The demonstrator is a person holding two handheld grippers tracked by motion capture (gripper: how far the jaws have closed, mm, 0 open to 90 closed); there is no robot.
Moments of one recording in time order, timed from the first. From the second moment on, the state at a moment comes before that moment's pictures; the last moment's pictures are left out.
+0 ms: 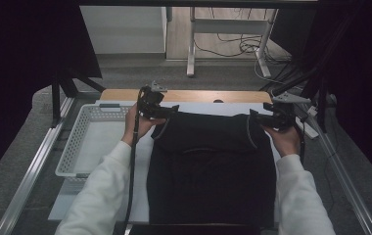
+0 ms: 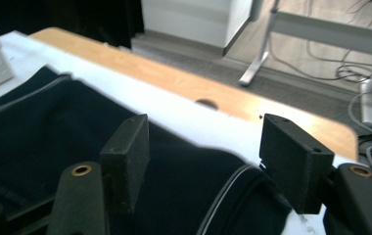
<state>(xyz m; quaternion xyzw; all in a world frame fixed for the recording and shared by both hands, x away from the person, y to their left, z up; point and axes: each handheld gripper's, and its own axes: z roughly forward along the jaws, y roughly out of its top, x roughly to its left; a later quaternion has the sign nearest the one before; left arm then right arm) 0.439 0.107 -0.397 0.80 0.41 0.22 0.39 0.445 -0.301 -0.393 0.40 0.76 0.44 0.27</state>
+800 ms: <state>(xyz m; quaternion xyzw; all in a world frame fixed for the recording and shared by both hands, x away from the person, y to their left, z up) 0.405 0.092 -0.480 0.83 0.39 0.14 0.36 0.408 -0.284 -0.468 0.38 0.81 0.40 0.20</state>
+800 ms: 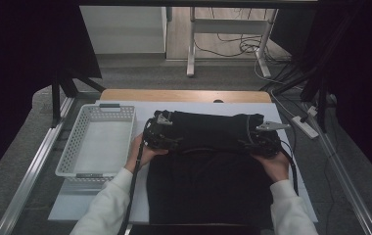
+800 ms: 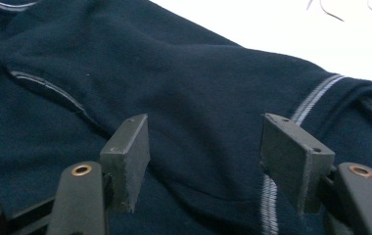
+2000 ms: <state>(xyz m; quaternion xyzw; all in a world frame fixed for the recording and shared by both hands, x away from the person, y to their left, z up) 0.406 0.076 -0.521 0.87 0.37 0.11 0.31 0.419 -0.264 -0.513 0.35 0.86 0.32 0.19</state>
